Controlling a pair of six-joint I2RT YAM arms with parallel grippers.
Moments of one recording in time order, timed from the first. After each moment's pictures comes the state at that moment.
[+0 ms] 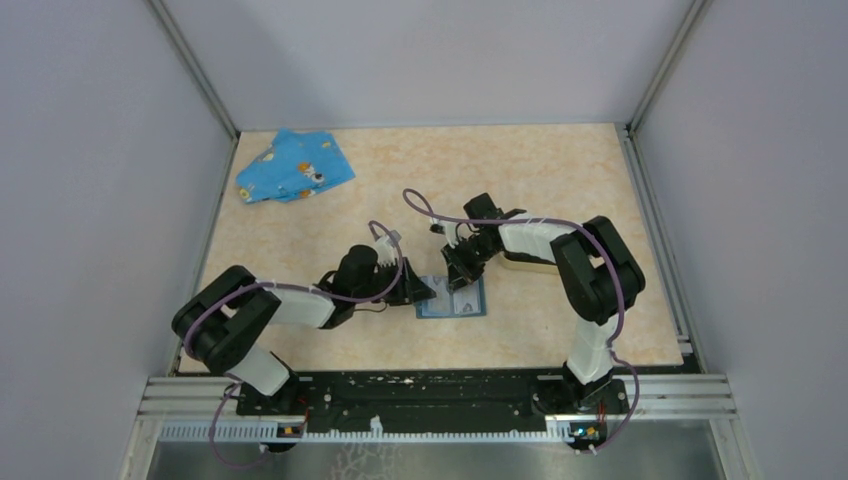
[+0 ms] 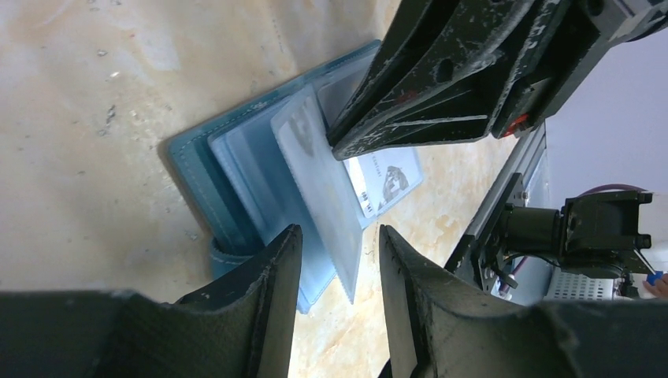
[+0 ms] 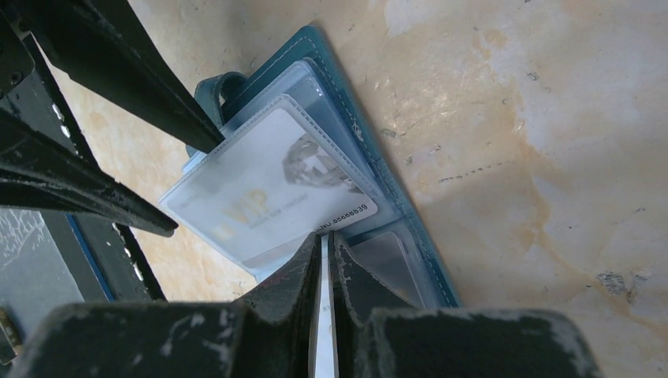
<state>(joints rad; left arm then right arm) -0.72 1.56 0.43 0.66 0.35 -0.82 0.53 1.83 1.06 -0.46 -0.68 -0.25</state>
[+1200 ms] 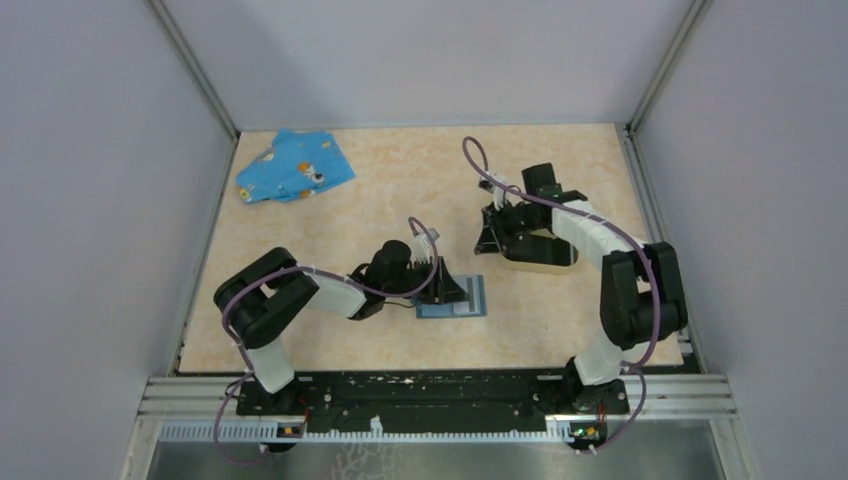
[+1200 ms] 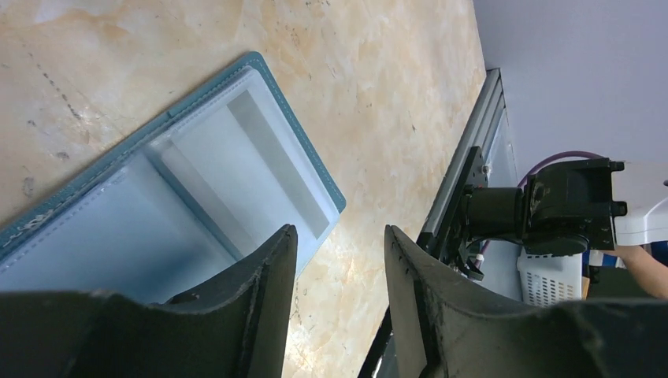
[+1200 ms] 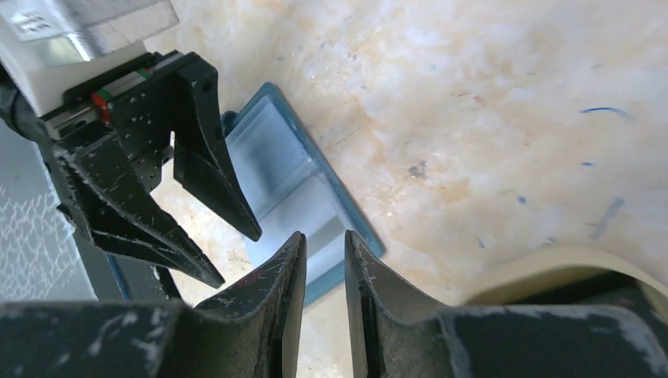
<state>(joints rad) -0.84 1.77 0.63 0.75 0.42 -0.85 0.27 1.64 1.08 -0.52 -0.79 -0.29</state>
